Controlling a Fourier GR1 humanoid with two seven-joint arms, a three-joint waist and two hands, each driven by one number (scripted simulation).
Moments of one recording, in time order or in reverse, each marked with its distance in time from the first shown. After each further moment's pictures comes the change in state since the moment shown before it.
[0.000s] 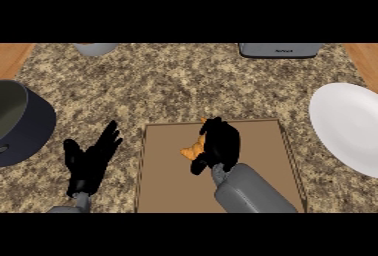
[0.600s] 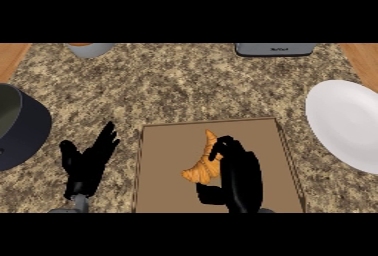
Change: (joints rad) left arm 0.018 -0.009 0.016 -0.021 -0.010 0.006 0.013; right arm 0.271 -0.156 0.140 -0.399 0.242 -0.114 -0.109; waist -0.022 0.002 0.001
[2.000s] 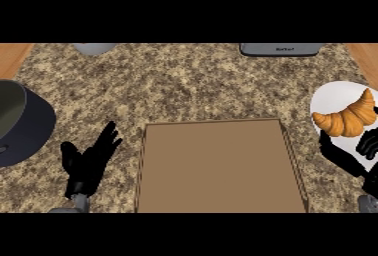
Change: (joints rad) left arm -0.005 -0.006 0.009 0.012 -0.013 -0.031 -0.028; right arm 0.262 -0.341 -0.632 -0.089 -0.431 -0.626 -0.450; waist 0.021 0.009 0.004
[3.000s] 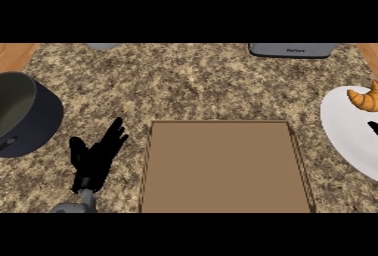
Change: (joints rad) left arm -0.033 -0.021 -0.018 0.001 -0.019 -0.006 0.017; right arm -0.394 -0.175 -0.311 0.994 -0.519 0.377 -0.632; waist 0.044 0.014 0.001
